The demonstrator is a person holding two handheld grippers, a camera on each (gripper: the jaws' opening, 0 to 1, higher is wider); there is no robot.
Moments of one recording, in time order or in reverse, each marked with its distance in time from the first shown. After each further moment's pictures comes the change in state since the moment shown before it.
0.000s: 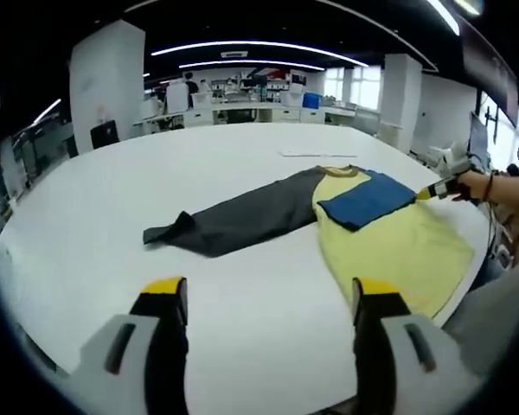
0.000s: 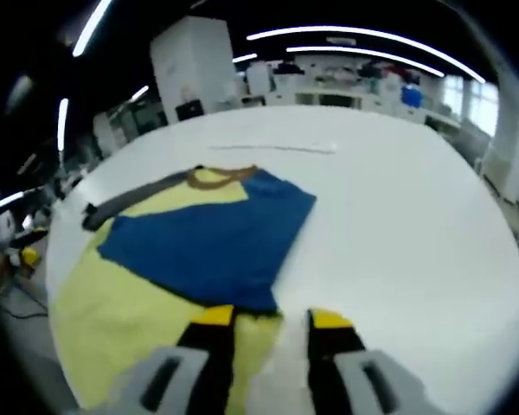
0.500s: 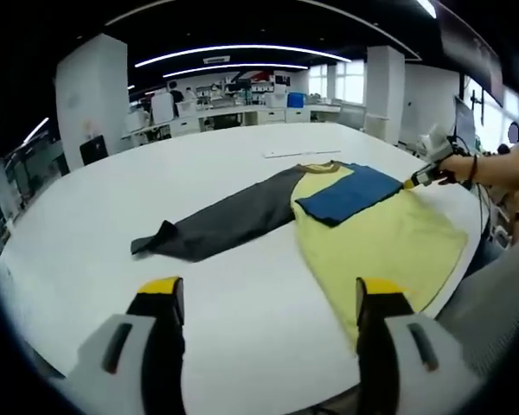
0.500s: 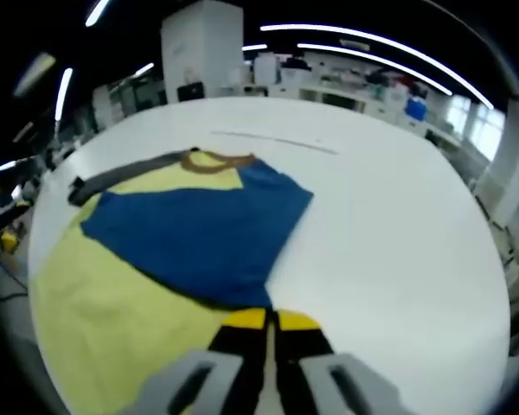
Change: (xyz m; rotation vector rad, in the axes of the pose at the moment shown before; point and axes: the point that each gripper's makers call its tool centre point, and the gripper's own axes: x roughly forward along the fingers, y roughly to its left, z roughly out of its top) left arm -0.007 -0.023 -0.003 0.087 -0.017 -0.035; right arm 0.010 -0.012 -0.004 -0.113 0.064 -0.098
